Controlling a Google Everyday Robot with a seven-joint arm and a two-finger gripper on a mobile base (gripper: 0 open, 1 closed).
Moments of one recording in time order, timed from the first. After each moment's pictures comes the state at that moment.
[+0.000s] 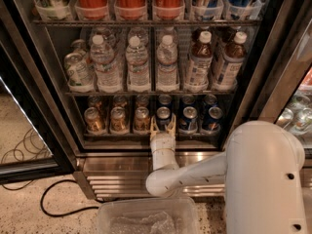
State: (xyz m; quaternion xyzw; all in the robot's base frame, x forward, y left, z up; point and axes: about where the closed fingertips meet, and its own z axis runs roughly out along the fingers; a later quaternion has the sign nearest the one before) arm 0.702 -0.041 0.605 -0.04 0.64 -0.04 0.77
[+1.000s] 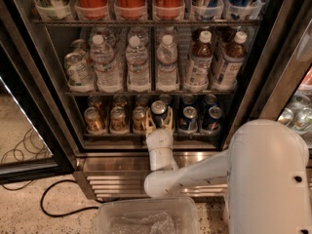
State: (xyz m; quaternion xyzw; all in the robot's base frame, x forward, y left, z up) arm 0.684 -0.024 0.664 -0.05 0.57 -0.02 0.82
